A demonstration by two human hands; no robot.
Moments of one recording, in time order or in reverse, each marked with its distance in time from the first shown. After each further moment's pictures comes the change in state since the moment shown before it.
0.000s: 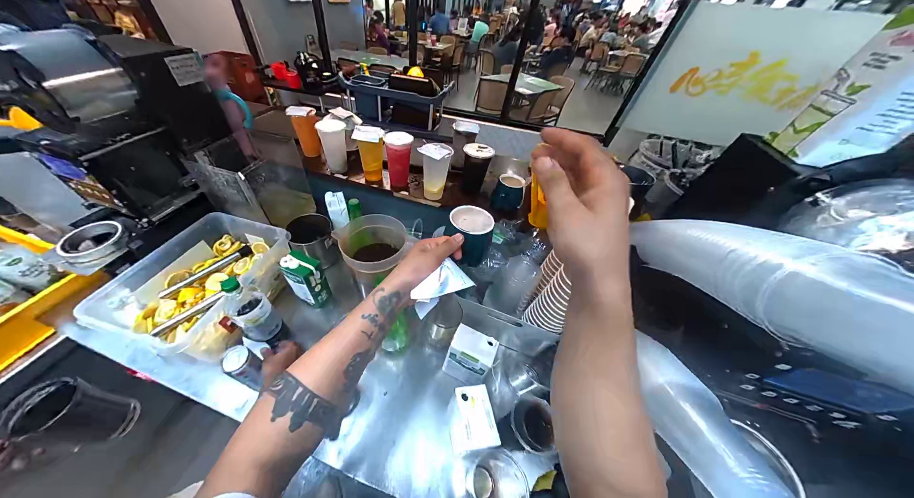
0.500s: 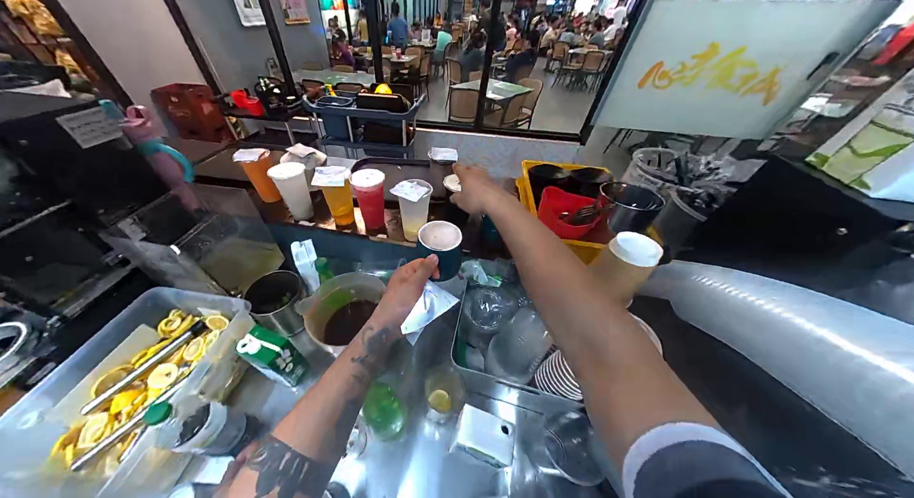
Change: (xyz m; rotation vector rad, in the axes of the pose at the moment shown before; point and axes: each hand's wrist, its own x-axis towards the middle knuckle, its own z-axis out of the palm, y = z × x) left_hand 0.154 -0.026 -0.053 0.035 0.135 0.100; right_hand 0.211 0.256 0.120 -0.688 -0.540 0.234
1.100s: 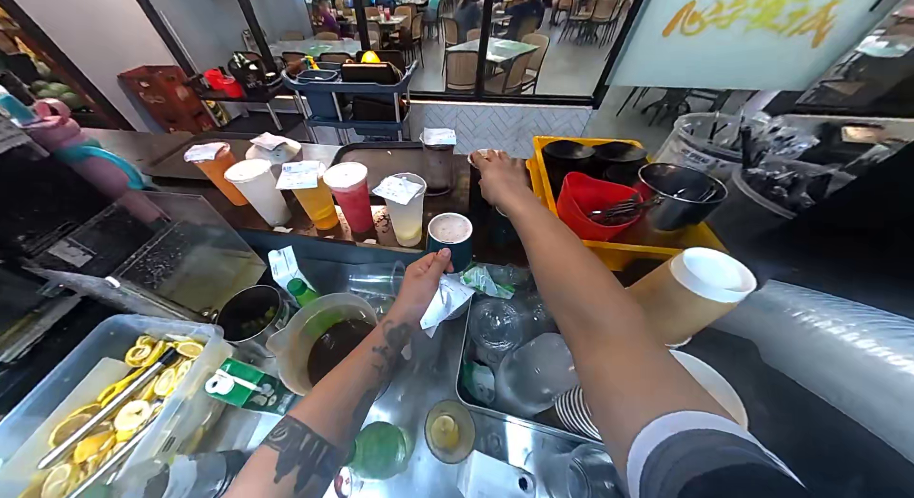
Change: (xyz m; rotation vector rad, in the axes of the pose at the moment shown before) left_hand 0.097 -0.048 0.019 -0.019 0.007 -0.061; right_hand 0.073 0.107 0.058 -0.182 0.103 0.074
